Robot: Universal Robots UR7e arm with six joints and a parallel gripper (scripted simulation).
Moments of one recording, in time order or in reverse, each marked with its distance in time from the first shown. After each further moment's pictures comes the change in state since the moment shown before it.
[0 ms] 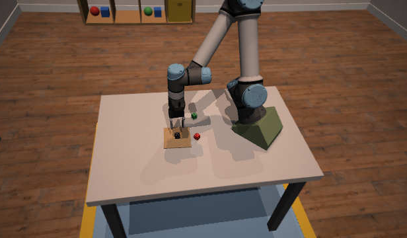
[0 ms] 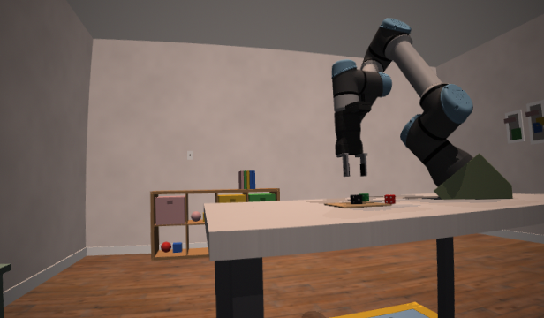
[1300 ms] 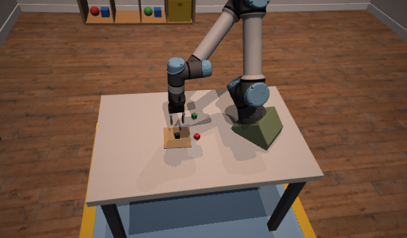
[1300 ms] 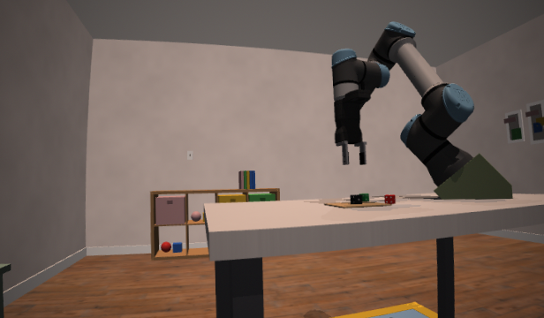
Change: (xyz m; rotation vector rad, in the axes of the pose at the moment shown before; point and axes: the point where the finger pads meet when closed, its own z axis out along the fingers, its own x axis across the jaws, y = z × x) arm 0.000 0.000 -0.033 -0.008 0.004 0.000
